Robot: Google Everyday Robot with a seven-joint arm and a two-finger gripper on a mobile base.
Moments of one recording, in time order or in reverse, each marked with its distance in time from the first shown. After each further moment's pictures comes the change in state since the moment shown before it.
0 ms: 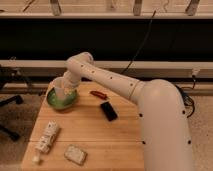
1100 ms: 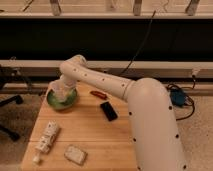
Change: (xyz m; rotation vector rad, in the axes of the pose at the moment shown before) arm -0.001 -0.003 0.033 -0.030 0.067 -0.037
